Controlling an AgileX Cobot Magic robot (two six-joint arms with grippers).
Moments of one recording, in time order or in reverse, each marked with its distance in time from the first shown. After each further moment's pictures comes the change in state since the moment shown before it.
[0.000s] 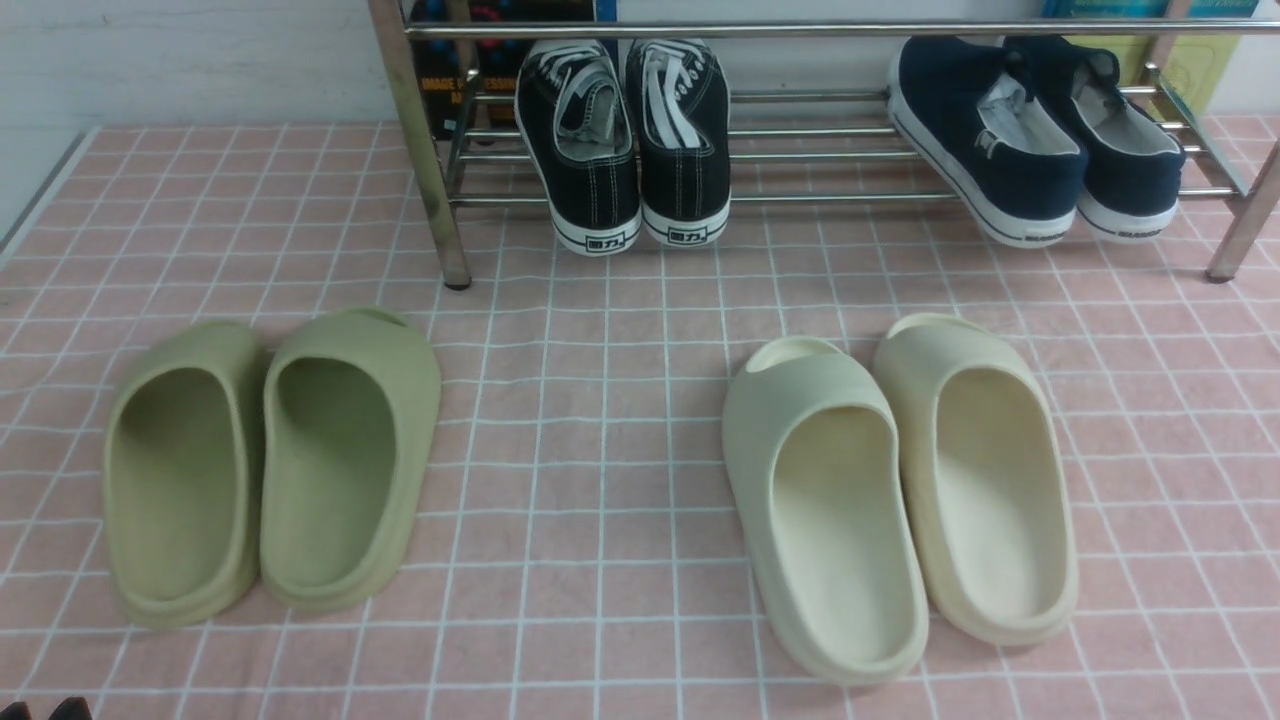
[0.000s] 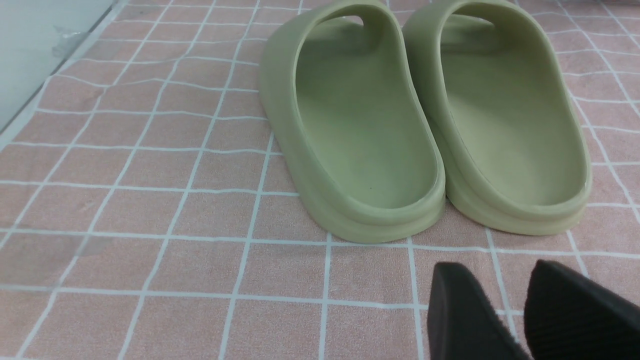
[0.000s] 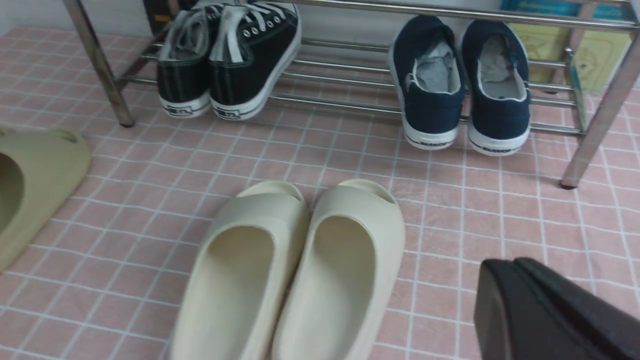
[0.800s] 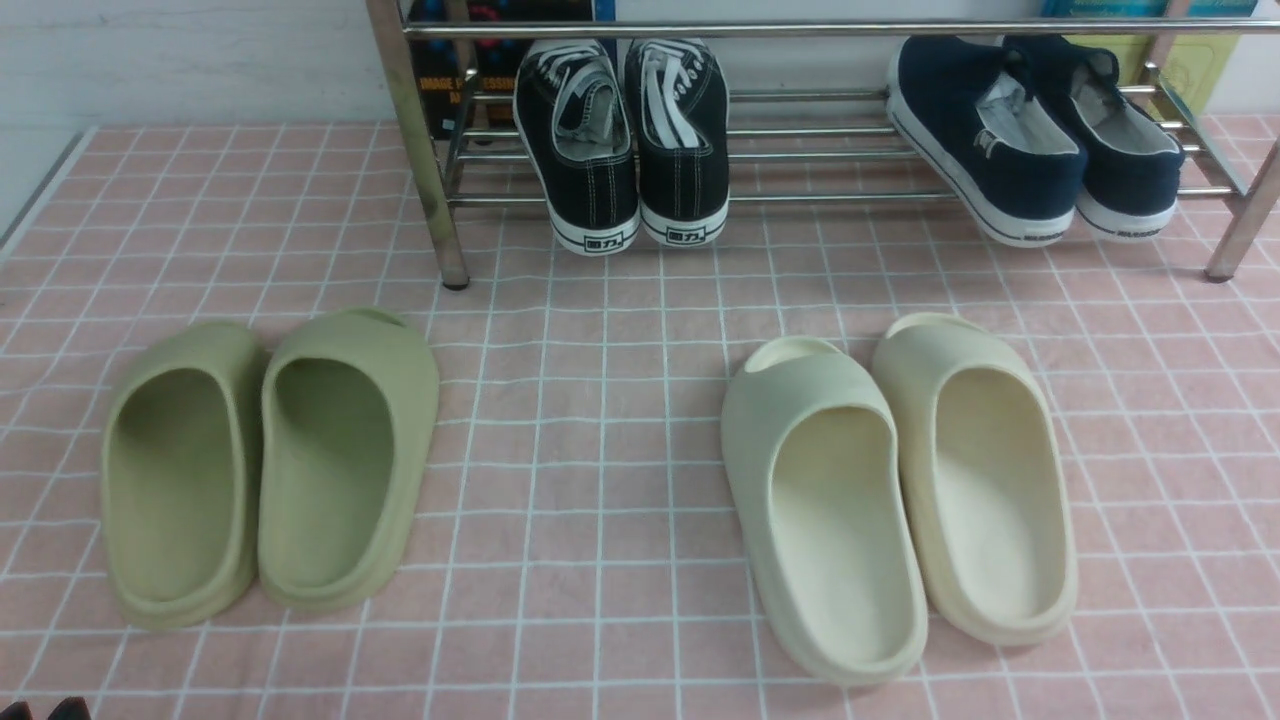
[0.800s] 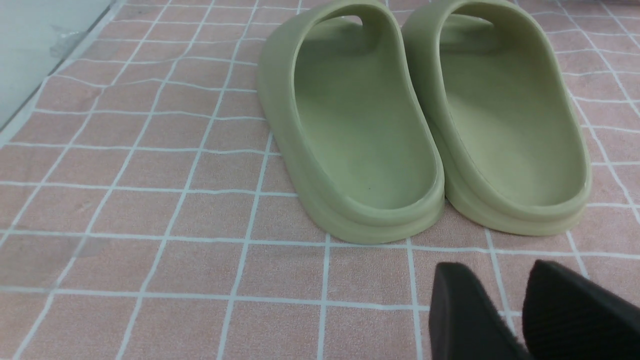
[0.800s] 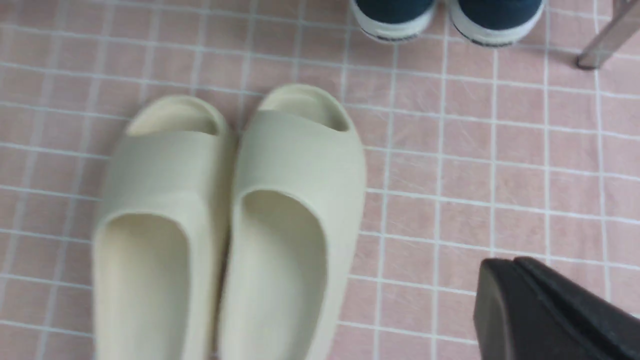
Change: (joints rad) right arm 0.000 0.689 -0.377 -0.063 0.093 0.064; left arm 0.000 0.000 0.000 0.000 0.000 0.000
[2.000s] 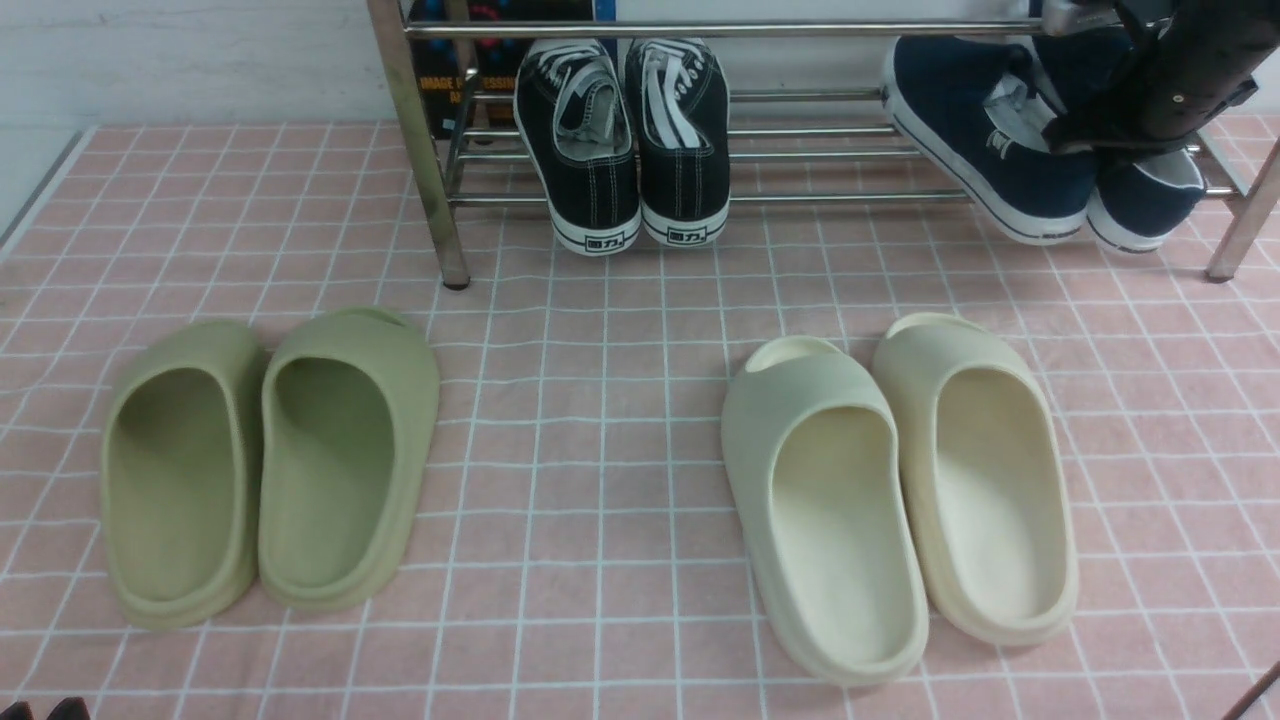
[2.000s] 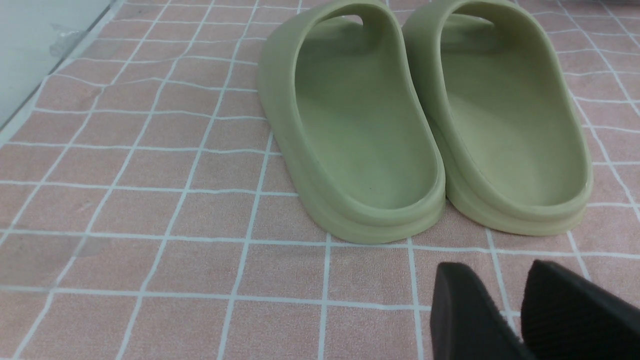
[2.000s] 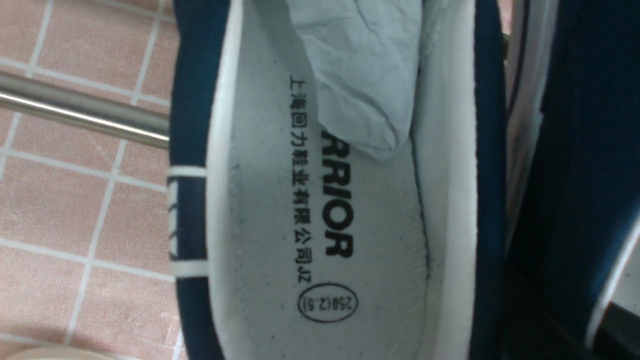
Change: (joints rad) right arm -0.002 1.193 -1.096 -0.173 0.110 -0.099; left arm 0.000 0.000 0.000 -0.001 0.000 0.000
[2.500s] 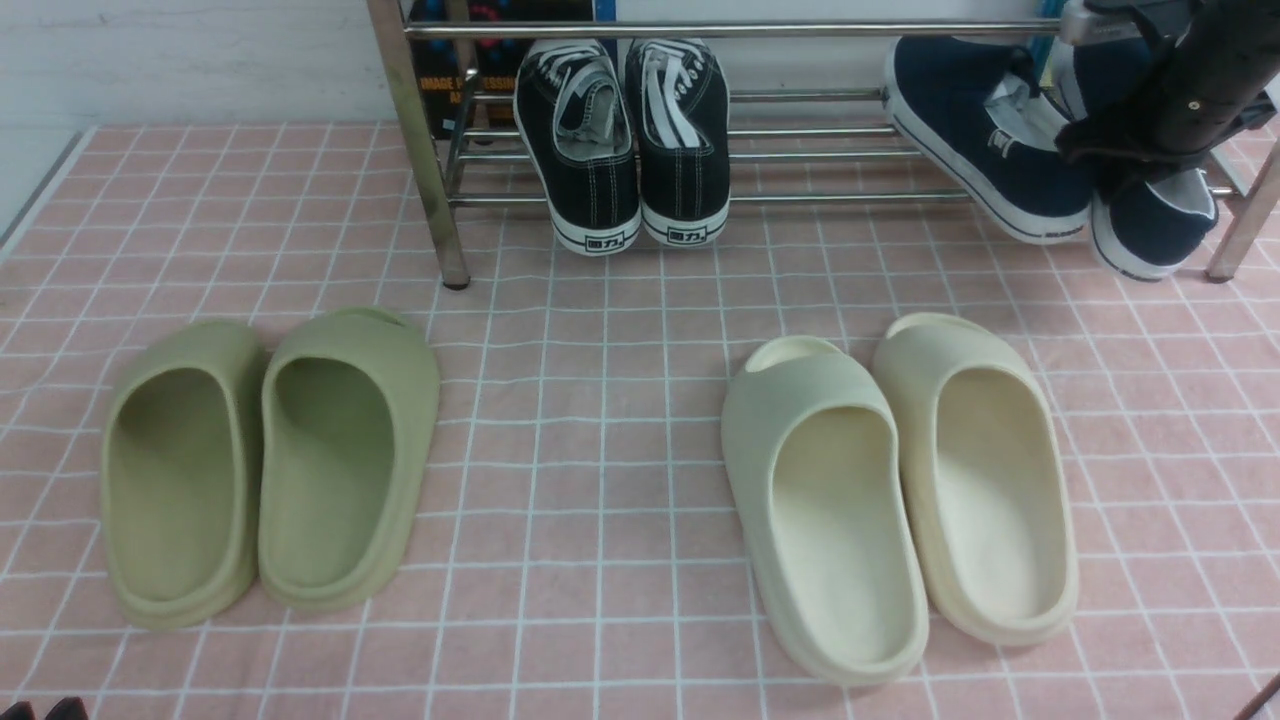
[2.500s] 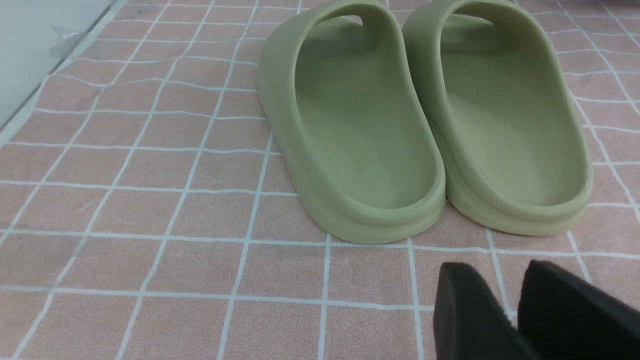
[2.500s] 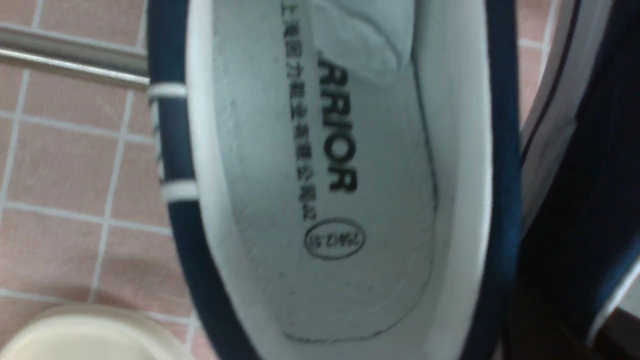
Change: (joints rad) right arm -0.013 -0.024 0.023 0.017 0.064 0.045; left arm 0.000 0.000 0.000 0.000 0.000 0.000
